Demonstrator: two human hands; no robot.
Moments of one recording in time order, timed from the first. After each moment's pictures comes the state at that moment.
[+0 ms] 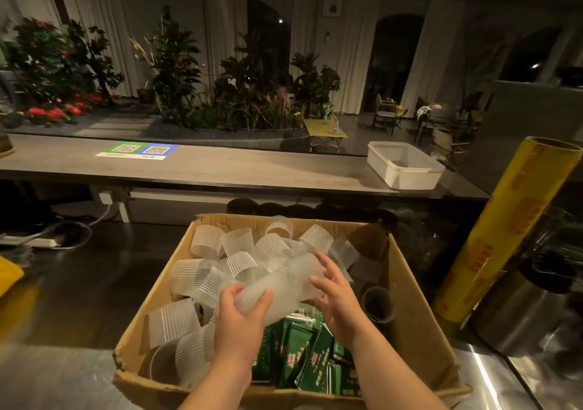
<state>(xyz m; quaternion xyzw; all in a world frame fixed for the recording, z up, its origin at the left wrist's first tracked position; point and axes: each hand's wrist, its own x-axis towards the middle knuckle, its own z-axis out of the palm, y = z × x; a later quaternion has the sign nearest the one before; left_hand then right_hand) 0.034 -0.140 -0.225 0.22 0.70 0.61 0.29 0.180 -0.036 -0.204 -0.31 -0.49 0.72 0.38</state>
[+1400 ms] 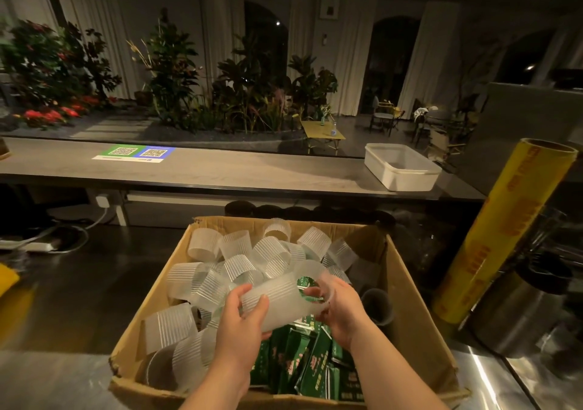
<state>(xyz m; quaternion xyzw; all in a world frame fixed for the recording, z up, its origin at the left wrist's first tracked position) 0.038 -0.146 -0.211 0.25 0.65 0.61 0.37 0.183 -0.032 -0.202 -0.48 -0.43 0.68 0.34</state>
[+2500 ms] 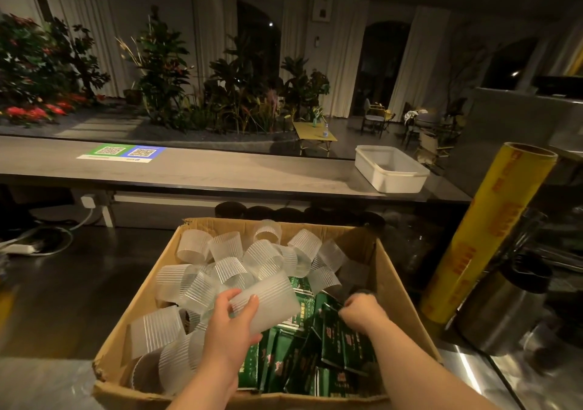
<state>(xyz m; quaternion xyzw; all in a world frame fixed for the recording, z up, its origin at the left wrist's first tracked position) 0.036 -0.141 -0.215 0.24 0.66 0.61 0.37 0.243 0.035 -0.236 -0.67 -0.67 0.31 -0.02</state>
